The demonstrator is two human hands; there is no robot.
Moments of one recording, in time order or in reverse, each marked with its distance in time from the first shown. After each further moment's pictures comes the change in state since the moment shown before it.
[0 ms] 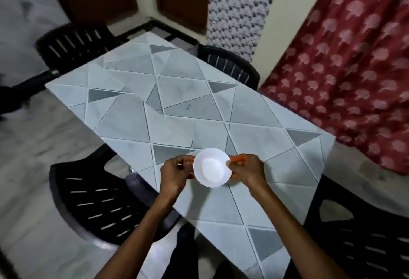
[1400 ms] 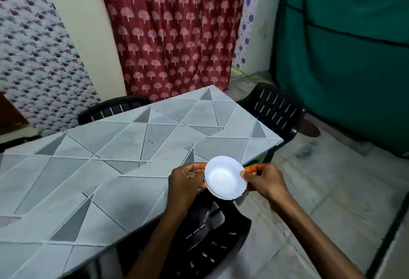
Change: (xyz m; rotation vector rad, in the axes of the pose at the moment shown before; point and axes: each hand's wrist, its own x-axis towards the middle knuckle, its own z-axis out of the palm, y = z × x) left_hand 0.089 0.126 -0.304 0.300 -1.191 0.216; right_hand -0.264 -0.133 0.361 0.412 1.118 0.303
